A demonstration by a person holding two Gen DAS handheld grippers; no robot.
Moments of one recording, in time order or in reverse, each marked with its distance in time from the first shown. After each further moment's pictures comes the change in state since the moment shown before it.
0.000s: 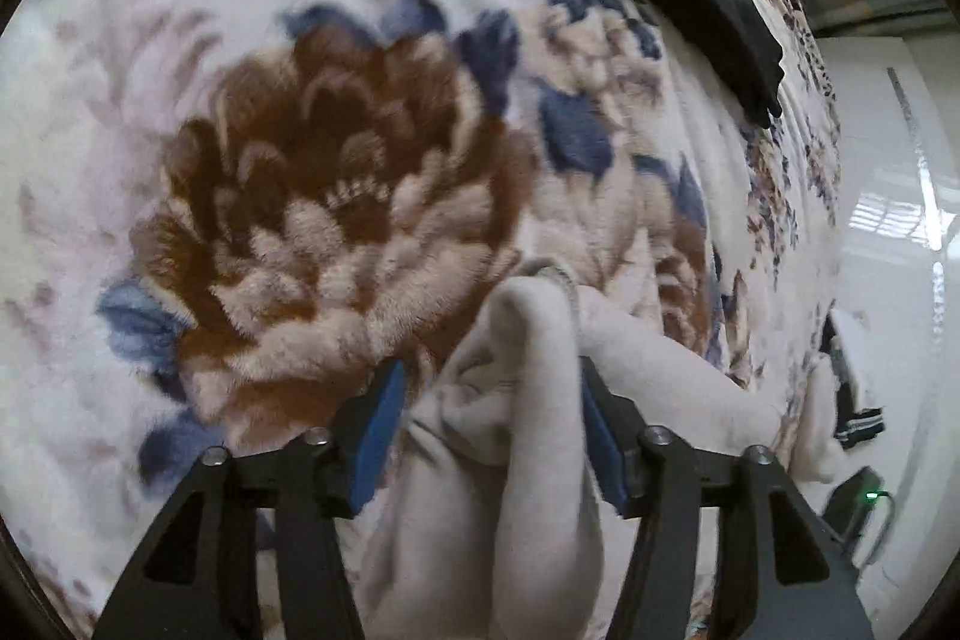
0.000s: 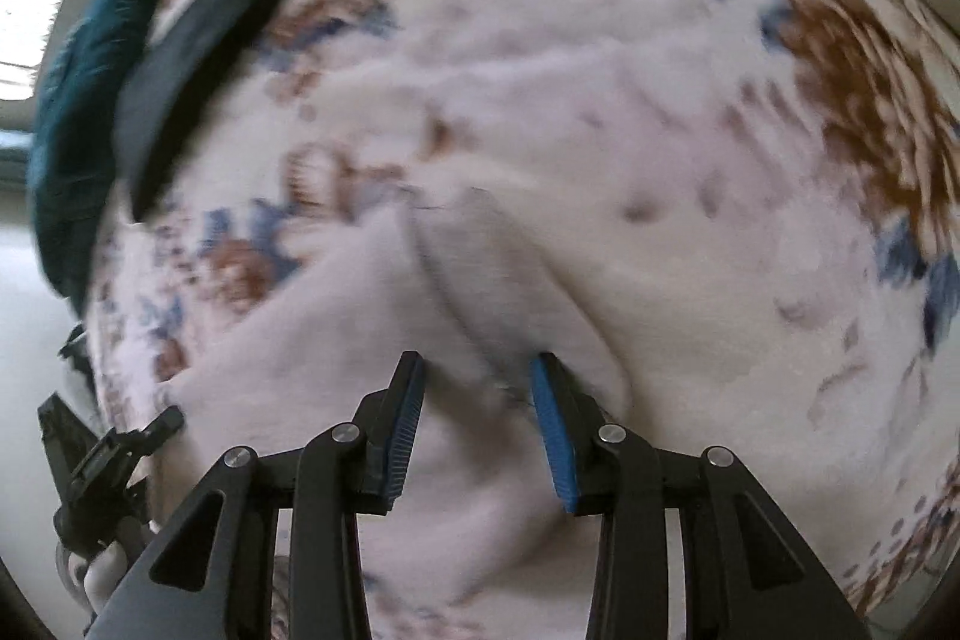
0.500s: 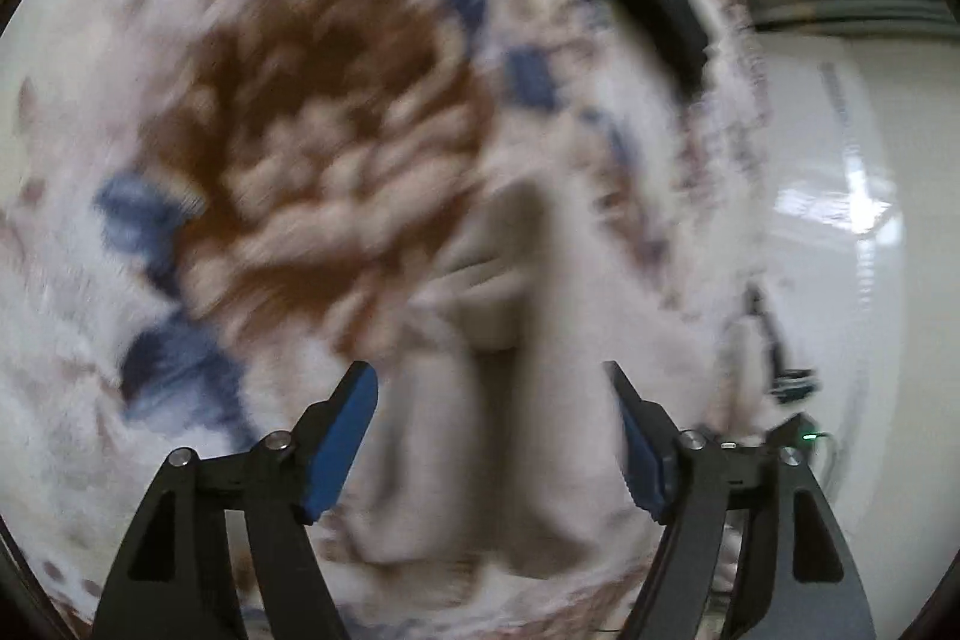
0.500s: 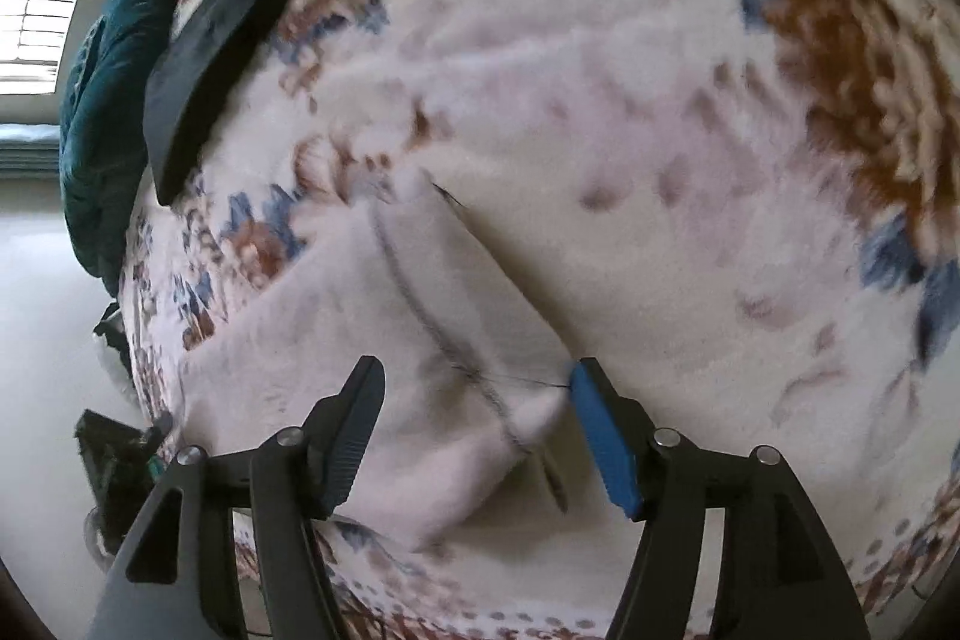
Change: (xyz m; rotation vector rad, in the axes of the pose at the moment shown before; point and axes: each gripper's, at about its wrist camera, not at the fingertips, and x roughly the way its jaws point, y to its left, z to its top) left arm -0.017 0.025 -0.029 0.008 0.051 -0.157; right arm 0.002 -0.028 0.002 -0.015 0.098 0.123
